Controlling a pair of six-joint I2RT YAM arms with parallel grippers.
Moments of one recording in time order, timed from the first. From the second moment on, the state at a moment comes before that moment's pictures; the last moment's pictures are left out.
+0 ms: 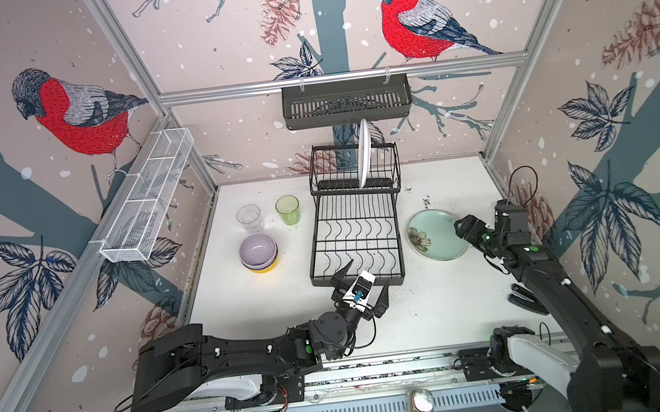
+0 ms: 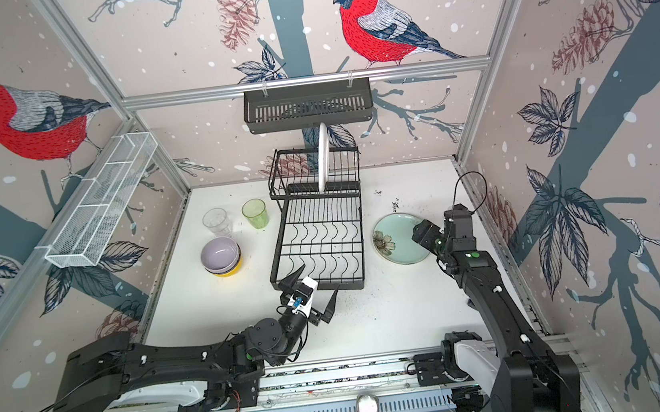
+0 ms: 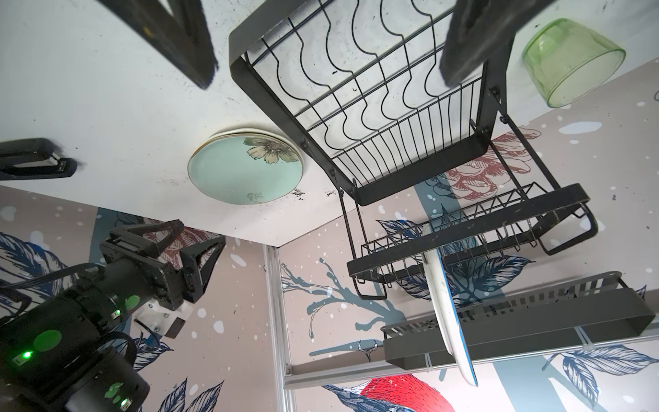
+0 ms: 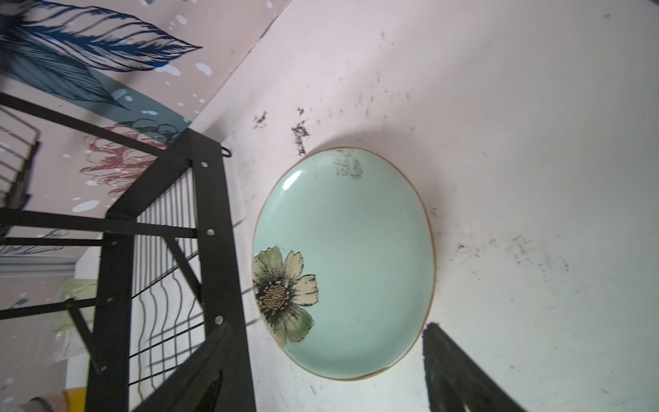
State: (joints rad) left arm -1.38 1.17 0.37 0.81 -0.76 0.19; right arm -0.02 0.98 0.67 -0.35 -0.19 0.63
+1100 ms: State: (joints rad) left arm -1.08 1.01 0.57 0.46 -0.45 -0.25; right arm 0.23 0.97 0.83 -0.16 -0.29 0.57
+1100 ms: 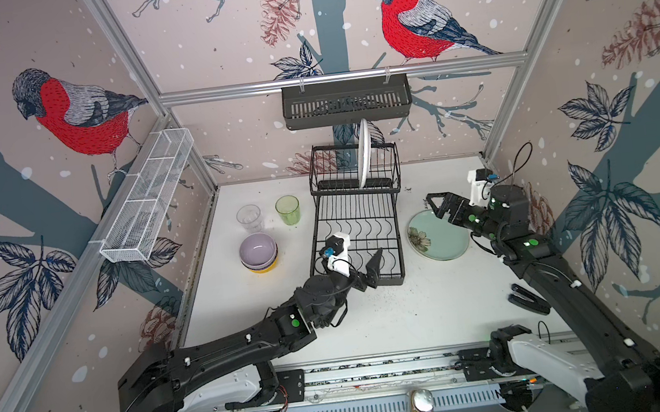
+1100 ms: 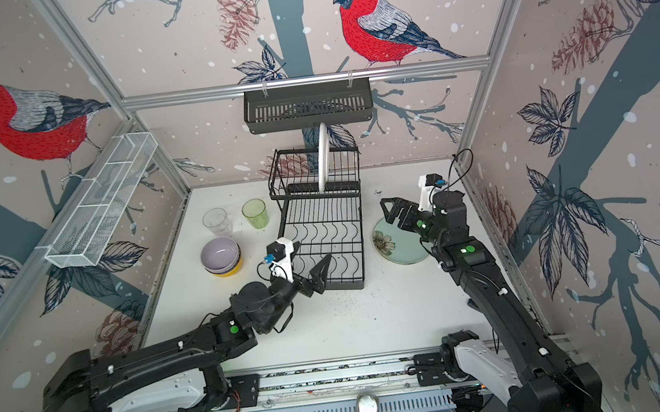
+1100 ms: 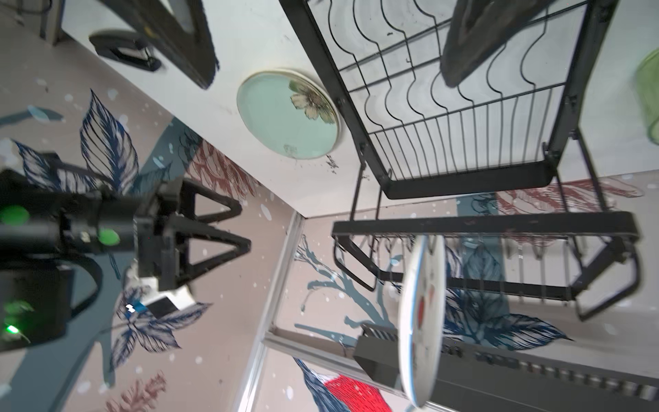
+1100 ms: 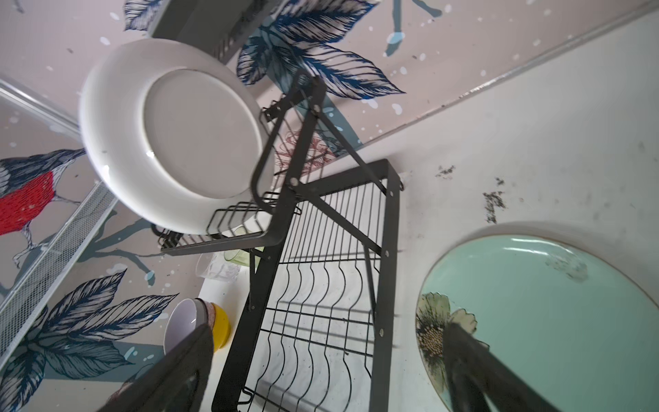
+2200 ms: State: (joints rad) left arm -0.68 1.55 1.42 -0.01 -0.03 -0.44; right arm 0.33 0.68 0.53 0.13 -0.55 0.45
